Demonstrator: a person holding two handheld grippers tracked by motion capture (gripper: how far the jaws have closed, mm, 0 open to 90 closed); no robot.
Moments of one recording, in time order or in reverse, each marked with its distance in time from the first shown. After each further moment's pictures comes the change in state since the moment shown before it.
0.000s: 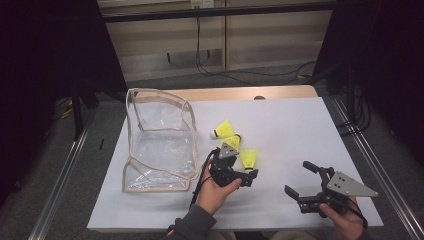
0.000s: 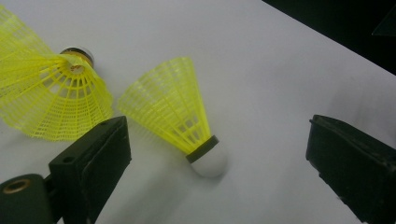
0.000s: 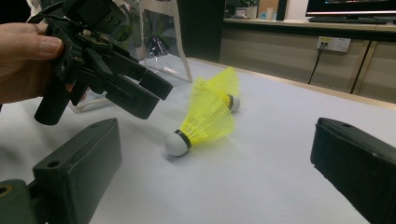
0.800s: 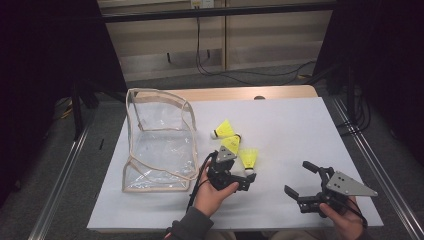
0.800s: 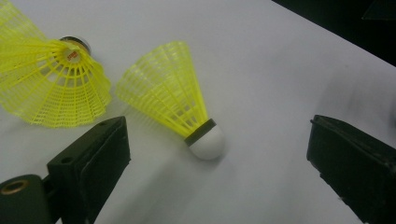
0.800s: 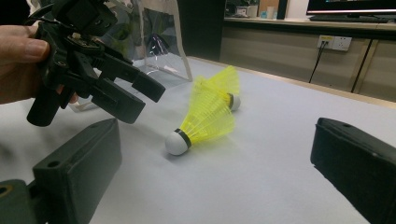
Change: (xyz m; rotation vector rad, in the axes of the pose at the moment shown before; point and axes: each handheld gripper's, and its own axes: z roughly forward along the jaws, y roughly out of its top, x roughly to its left) left arm 0.001 -0.008 -0.006 0.010 -0.021 0.015; right arm 0.000 0.000 0.000 0.008 0.001 0.001
